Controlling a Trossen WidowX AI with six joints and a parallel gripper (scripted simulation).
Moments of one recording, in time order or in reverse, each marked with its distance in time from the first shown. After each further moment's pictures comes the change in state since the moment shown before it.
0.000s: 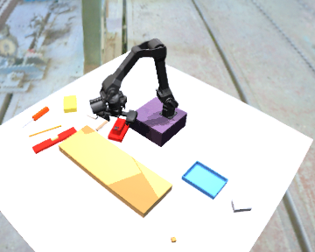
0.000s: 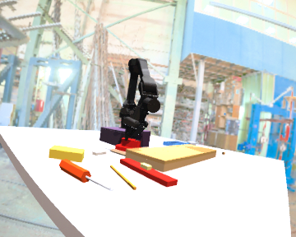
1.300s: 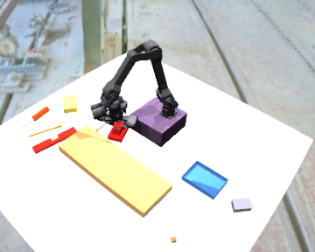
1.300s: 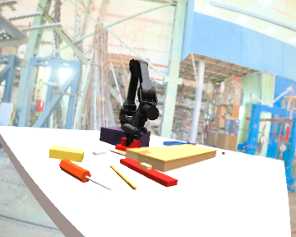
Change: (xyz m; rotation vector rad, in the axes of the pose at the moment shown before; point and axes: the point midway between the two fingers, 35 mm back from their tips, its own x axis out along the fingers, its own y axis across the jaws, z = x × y) arm 0.029 -0.003 -0.006 0.003 -0.005 -0.007
